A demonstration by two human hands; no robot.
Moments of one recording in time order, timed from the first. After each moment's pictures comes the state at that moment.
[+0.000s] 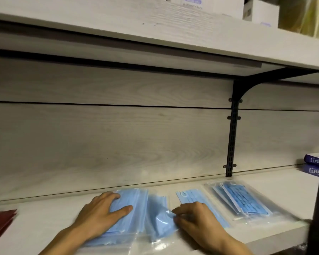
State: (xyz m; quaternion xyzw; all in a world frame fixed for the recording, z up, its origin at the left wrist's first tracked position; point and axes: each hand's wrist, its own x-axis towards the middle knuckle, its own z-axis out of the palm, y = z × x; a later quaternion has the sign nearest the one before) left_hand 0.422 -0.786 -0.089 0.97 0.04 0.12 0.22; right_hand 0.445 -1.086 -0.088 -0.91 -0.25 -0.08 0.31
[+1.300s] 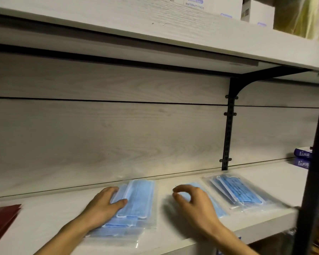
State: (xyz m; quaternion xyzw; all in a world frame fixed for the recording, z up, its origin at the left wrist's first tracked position) left_hand 0.431 -0.773 -0.101 0.92 0.03 0.09 0.38; right_hand 0.430 -1.063 -0.081 -0.90 -0.14 -0.18 0.37
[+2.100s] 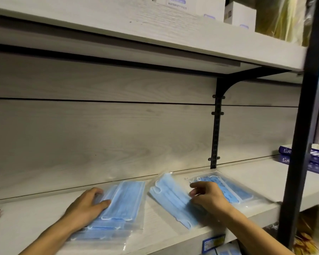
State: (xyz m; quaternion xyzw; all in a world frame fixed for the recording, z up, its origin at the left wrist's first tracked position) left_hand 0.432 -0.766 -0.101 0.94 0.06 0.13 0.33; right_hand 0.464 -1.142 -0.078 -0.88 -0.03 -0.05 0.47
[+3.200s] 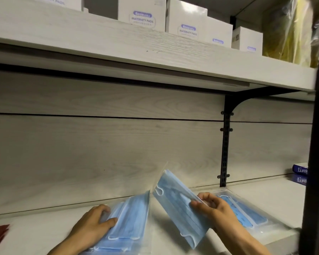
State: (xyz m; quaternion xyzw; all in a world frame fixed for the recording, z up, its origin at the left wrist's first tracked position) left_hand 0.429 -0.768 -0.098 0.93 0.07 0.13 0.33; right_hand 0.436 -1.115 -0.057 -0.67 -0.09 -0.04 0.73
